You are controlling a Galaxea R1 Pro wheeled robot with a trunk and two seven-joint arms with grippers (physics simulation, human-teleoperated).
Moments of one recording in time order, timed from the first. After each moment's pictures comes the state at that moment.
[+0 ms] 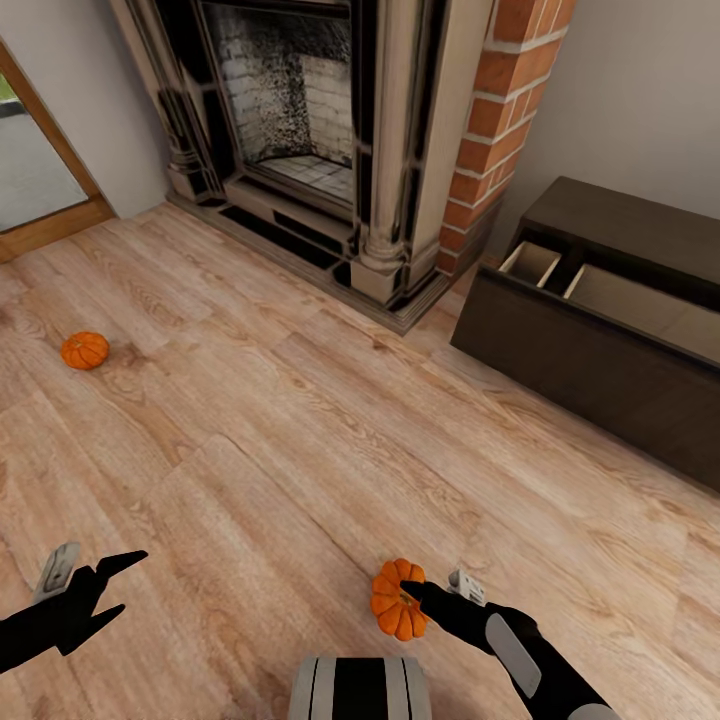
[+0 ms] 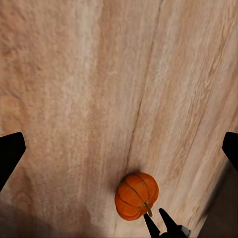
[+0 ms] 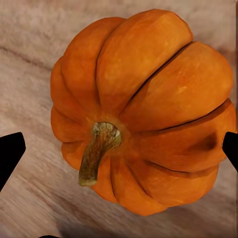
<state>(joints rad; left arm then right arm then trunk) -0.09 0.36 0.44 -1.41 1.56 0.99 0.27 -0.47 -0.03 0.19 -0.61 -0.76 0.42 0.23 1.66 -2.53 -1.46</state>
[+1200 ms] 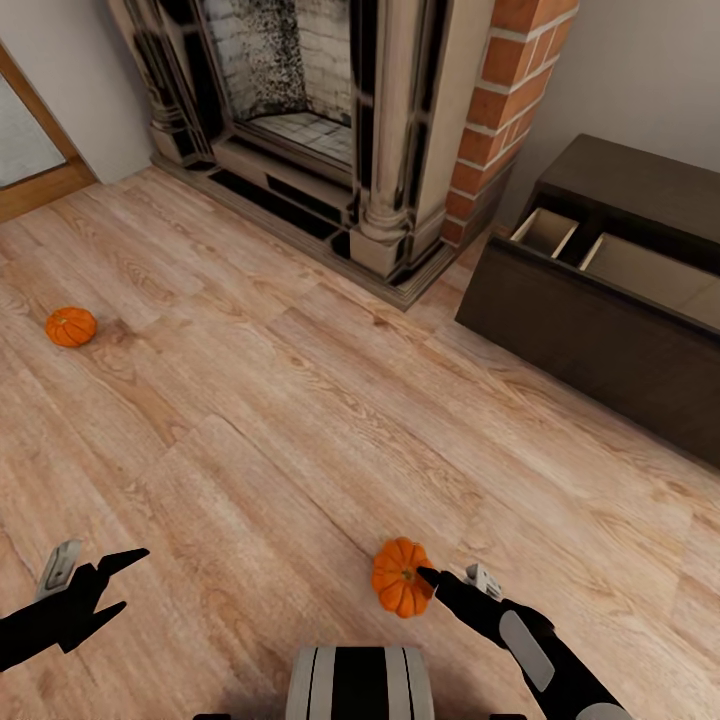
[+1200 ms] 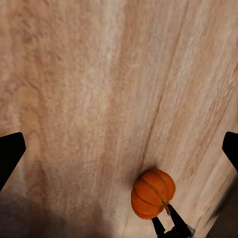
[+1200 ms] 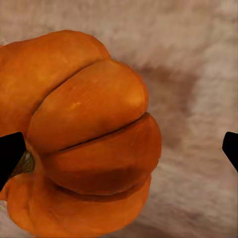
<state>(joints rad) -0.09 0.36 0.44 -1.42 1.56 0.99 0.27 -0.47 -0.04 0.09 -0.61 -0.76 0.36 0.24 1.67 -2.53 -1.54</state>
